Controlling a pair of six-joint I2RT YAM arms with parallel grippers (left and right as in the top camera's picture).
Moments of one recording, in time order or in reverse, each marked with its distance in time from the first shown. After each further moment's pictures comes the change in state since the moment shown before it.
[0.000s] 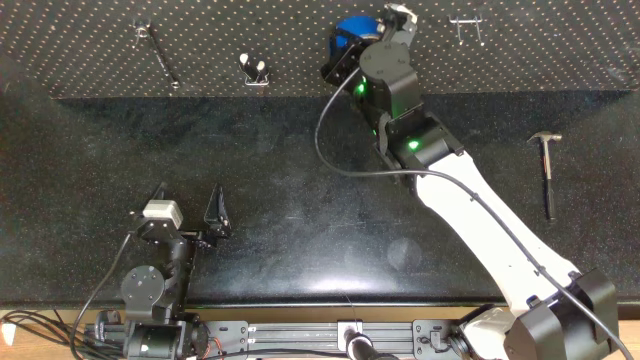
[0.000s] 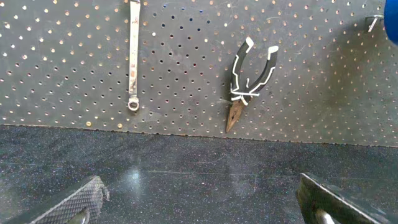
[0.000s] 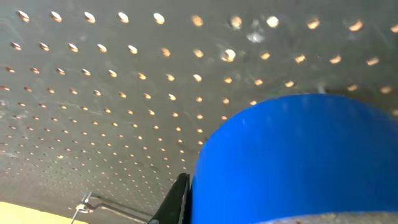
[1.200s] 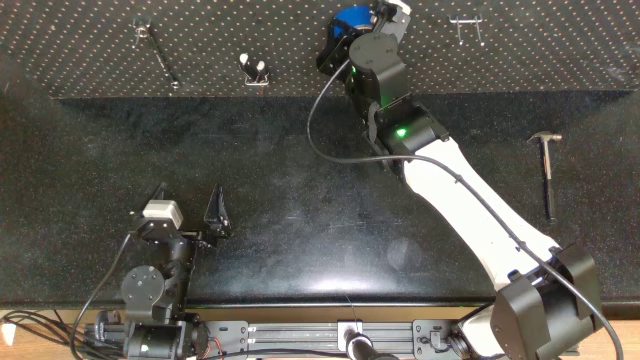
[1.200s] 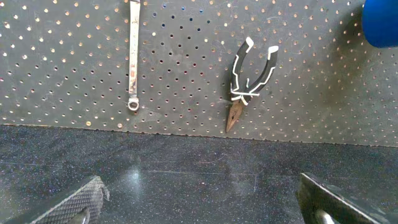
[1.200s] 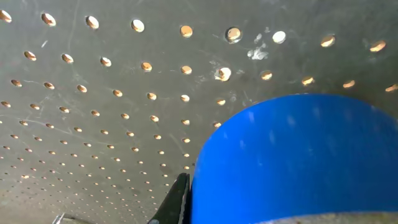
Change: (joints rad) left arm 0.000 0.000 0.000 0.000 0.000 0.000; right arm 0.000 0.090 0.046 0.047 0.053 -0.045
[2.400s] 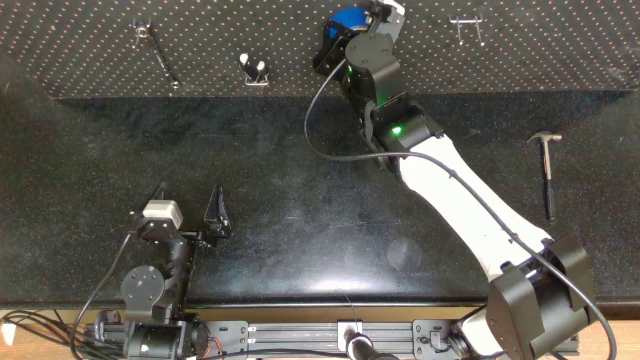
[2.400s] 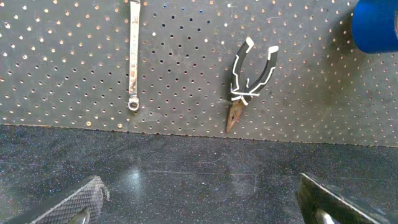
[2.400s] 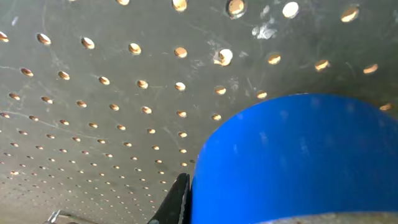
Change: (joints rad) left arm 0.000 0.000 0.000 0.000 0.000 0.000; right arm 0.002 0.030 0.002 0.021 -0.017 0.002
